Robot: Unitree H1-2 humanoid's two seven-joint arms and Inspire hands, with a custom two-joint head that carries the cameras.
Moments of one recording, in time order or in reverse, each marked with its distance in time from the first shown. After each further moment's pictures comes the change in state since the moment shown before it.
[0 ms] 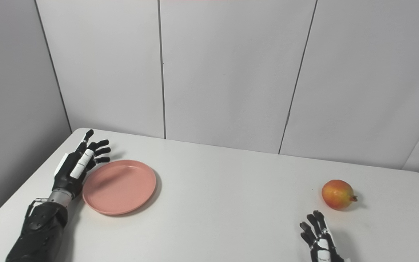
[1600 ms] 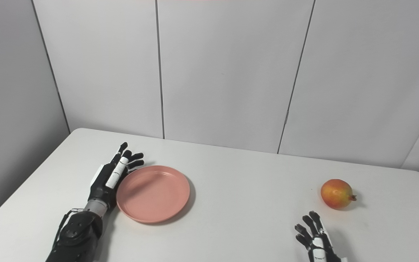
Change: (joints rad) left arm 0.078 -0.155 -0.115 -0.252 0.068 0.224 0.121; right arm 0.003 0.004 0.011 -0.018 -0.039 0.032 -0.016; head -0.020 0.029
